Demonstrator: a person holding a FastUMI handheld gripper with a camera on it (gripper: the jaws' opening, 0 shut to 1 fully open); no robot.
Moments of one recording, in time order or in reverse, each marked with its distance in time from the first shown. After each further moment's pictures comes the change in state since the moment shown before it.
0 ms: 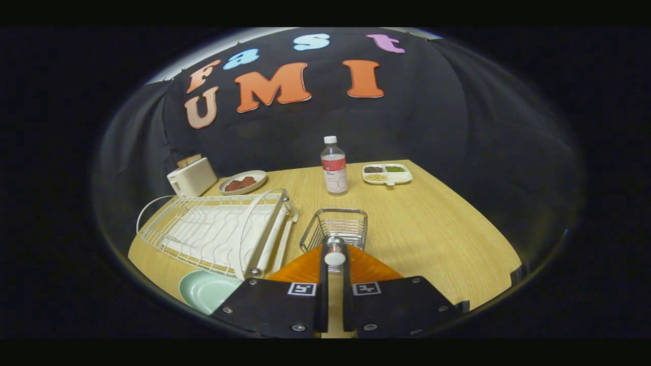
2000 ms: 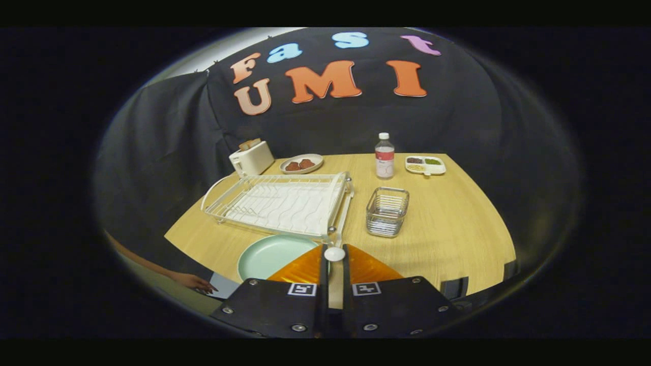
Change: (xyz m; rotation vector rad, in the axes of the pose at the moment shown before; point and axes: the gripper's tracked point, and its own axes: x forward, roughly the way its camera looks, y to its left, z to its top) arm -0.131 0.066 -0.025 -0.111 0.139 0.265
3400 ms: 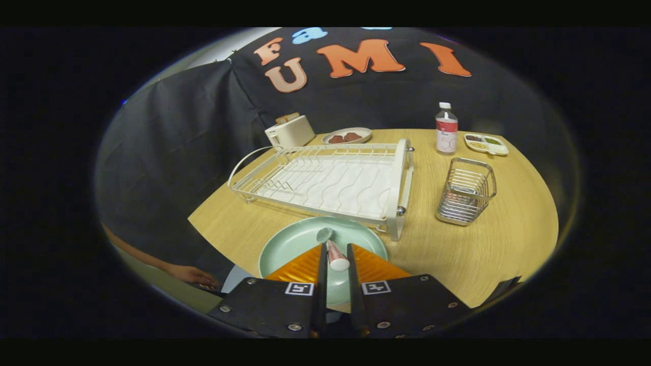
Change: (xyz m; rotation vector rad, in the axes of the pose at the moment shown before) arm 0.069 0.053 -0.052 -0.014 0.126 0.192
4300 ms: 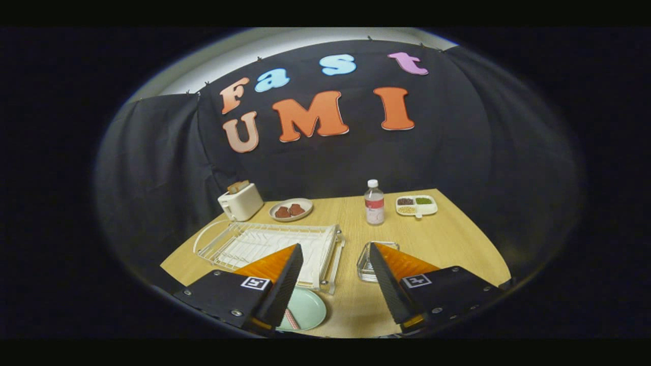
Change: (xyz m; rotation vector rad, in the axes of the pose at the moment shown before) arm -0.102 -0.069 0.175 0.042 -0.467 -0.285
